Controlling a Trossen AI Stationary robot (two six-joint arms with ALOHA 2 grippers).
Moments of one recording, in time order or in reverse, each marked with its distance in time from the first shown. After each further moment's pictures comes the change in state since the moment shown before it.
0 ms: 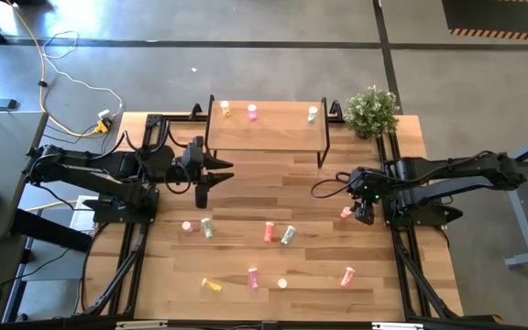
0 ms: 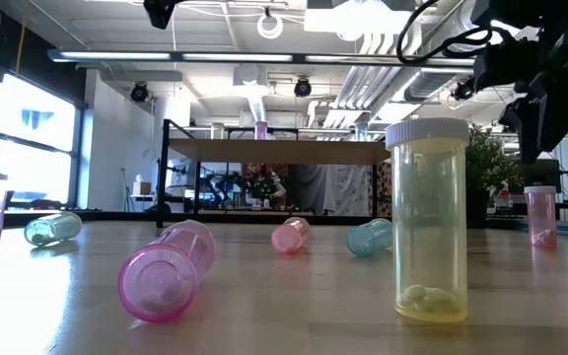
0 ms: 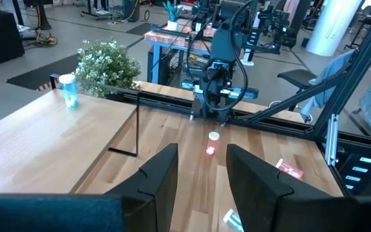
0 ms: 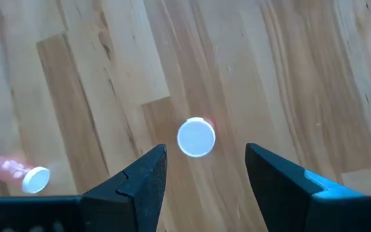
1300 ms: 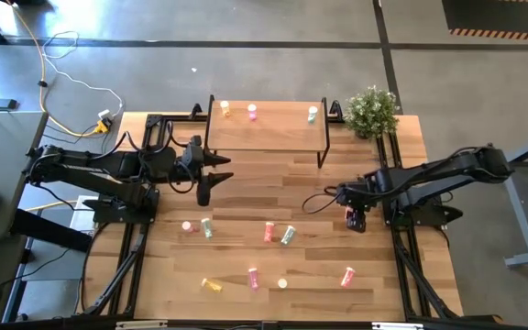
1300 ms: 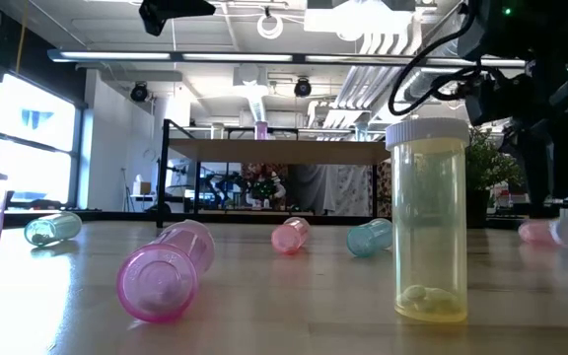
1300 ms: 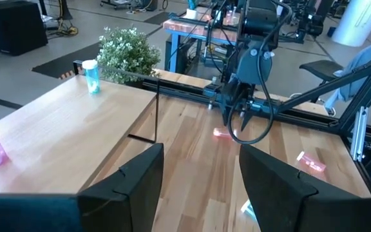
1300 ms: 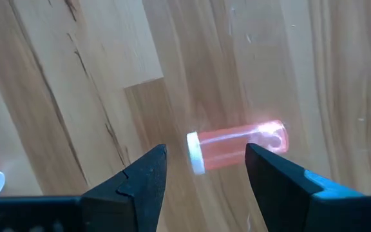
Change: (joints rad) left arm 0.006 0.000 0.000 -0.061 -0.066 -0.012; right arm 0.088 0.228 -0.048 0.111 0.024 0.047
